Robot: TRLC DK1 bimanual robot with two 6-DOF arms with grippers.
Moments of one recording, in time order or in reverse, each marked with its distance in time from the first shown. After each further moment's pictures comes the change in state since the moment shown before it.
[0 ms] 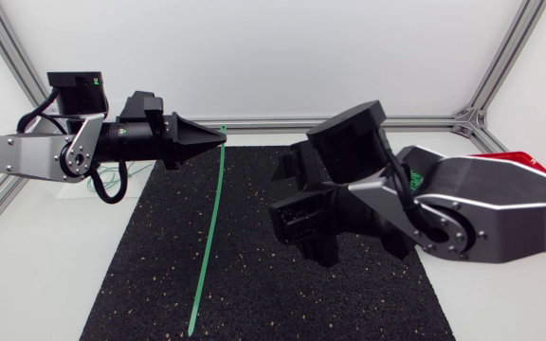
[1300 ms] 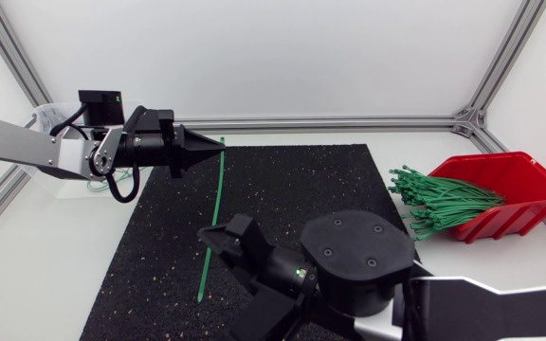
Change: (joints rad) left arm 0.046 0.216 0.096 0.031 0.018 -0.041; right arm 0.304 0.039 -0.291 0.773 -0.007 -0.386
